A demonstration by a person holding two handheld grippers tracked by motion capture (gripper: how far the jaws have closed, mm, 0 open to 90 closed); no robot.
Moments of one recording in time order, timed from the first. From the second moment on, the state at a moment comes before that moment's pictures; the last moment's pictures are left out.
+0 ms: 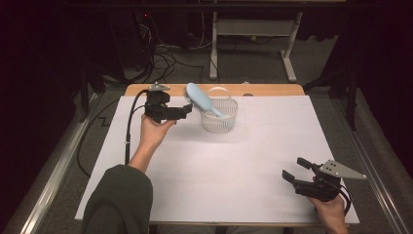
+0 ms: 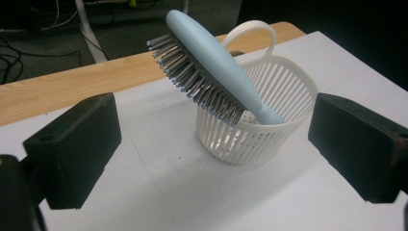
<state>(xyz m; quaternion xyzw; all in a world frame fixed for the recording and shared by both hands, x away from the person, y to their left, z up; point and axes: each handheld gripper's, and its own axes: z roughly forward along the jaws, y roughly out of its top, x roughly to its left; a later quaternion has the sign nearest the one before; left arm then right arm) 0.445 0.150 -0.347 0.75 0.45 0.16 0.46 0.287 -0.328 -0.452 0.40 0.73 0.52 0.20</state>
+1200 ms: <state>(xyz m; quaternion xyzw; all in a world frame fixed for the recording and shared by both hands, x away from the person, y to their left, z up) 0.420 0.178 -0.353 0.75 0.44 0.17 0.47 0.287 -0.329 -0.452 0.40 0.73 0.52 0.20</state>
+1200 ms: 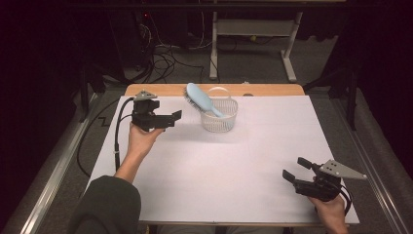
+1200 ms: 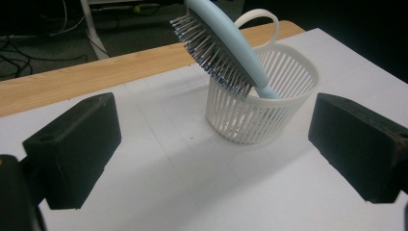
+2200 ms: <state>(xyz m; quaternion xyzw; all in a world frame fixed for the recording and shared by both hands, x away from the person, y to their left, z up) 0.399 0.196 -0.362 0.74 0.44 0.17 0.48 0.287 -0.329 -0.452 0.40 0.72 0.52 0.21</state>
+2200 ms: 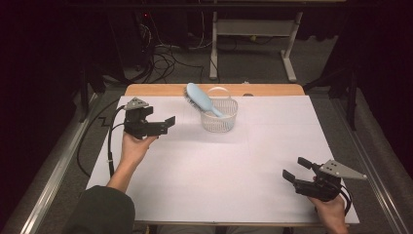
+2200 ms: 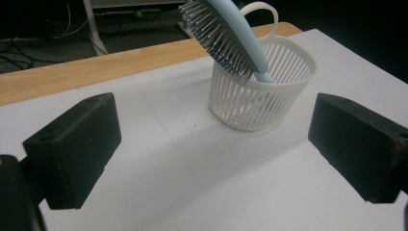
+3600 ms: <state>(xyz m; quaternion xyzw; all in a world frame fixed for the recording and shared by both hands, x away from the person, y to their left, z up) 0.361 0.214 -0.372 0.73 0.43 0.19 0.50 0.287 -0.328 -0.451 0.40 0.72 0.52 0.21</state>
